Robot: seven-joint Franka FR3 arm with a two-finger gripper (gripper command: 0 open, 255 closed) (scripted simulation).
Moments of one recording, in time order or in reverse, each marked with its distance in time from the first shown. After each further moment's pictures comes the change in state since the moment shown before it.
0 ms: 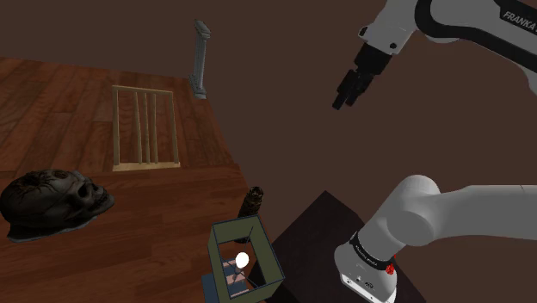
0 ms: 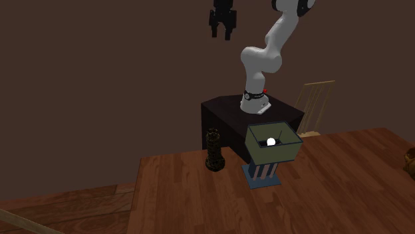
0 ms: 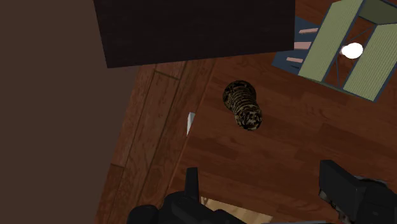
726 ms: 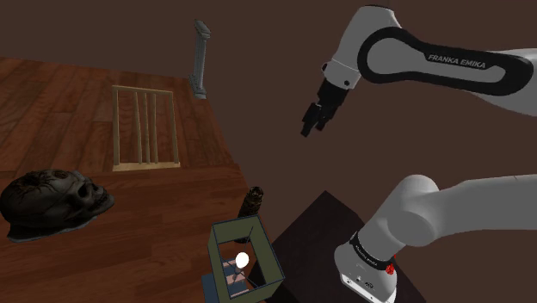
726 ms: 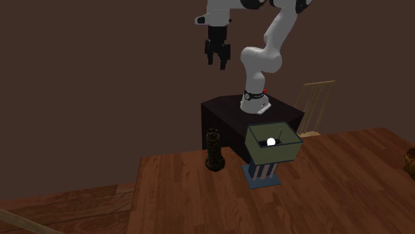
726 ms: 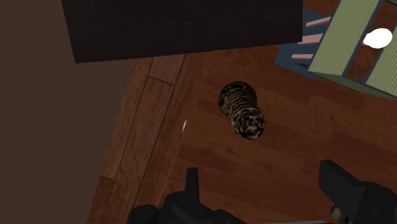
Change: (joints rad) arm 0.018 0.109 0.048 -0.204 0.036 0.272 0.037
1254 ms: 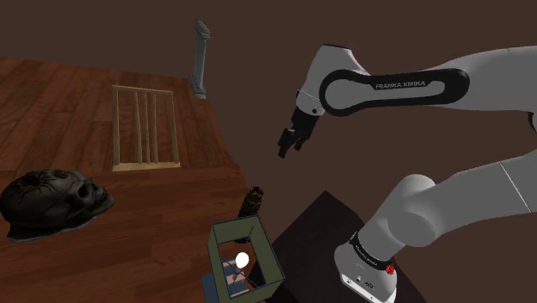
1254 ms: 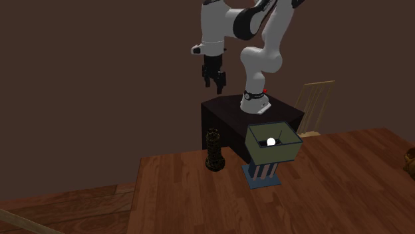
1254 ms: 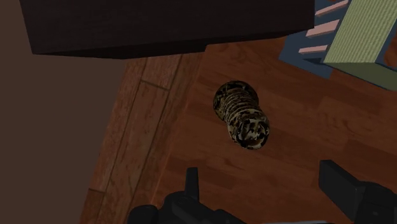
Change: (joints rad) arm 0.019 0.192 0.043 -0.107 0.031 0.265 0.027
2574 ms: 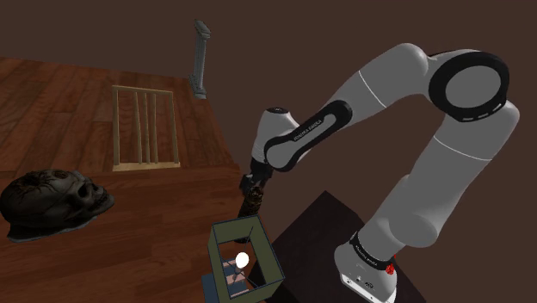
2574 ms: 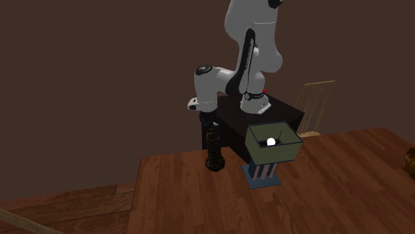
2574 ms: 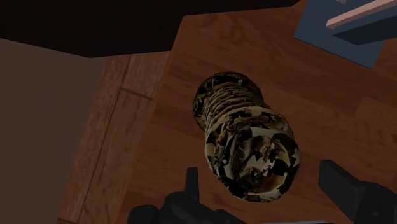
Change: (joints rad) arm 0.039 0.647 0.073 0.041 0.002 0.543 0.080
